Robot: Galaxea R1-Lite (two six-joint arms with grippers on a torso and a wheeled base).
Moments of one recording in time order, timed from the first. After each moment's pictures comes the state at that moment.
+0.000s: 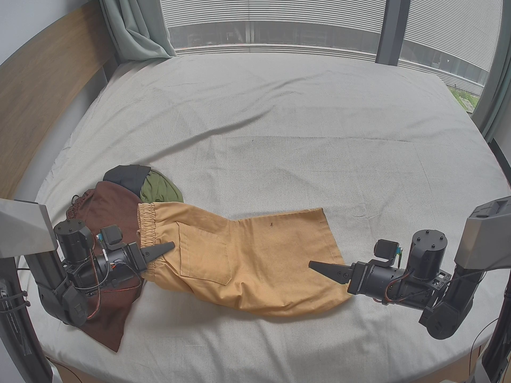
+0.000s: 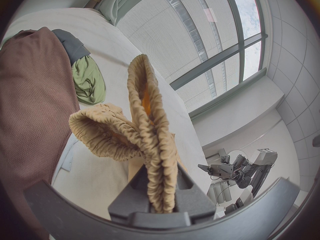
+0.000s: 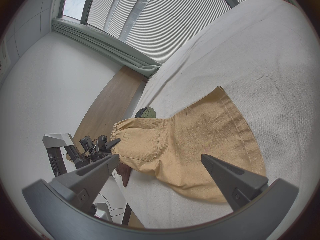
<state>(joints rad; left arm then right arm) -0.06 2.14 -0.36 -1.55 -0.74 -0.62 0.47 2.12 -0.32 -1.55 0.38 0.64</state>
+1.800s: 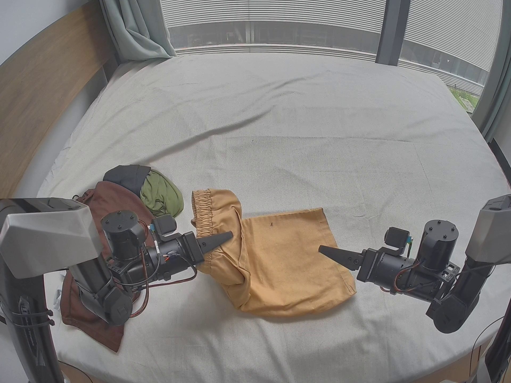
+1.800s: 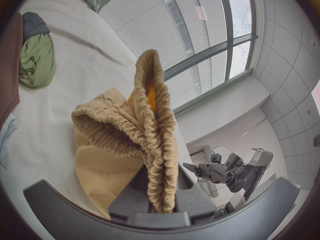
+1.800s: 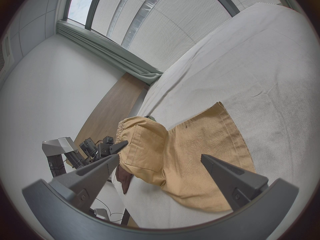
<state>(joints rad) -0.35 2.22 -0.58 -1.55 -0.61 -0.76 0.43 2.06 -0.33 -1.55 0.38 0.63</state>
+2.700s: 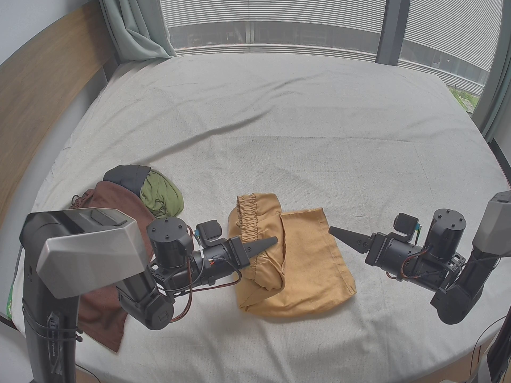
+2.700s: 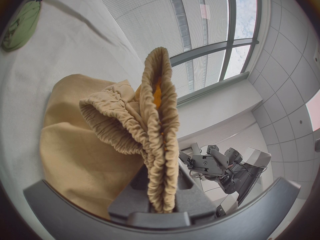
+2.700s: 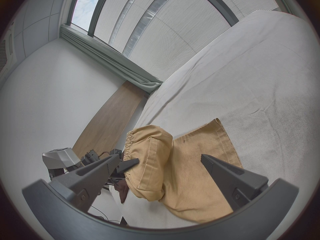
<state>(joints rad) -0.51 2.36 -0.77 -1.55 -0.56 -0.88 0.37 2.04 -0.37 -1.54 0.38 0.63</state>
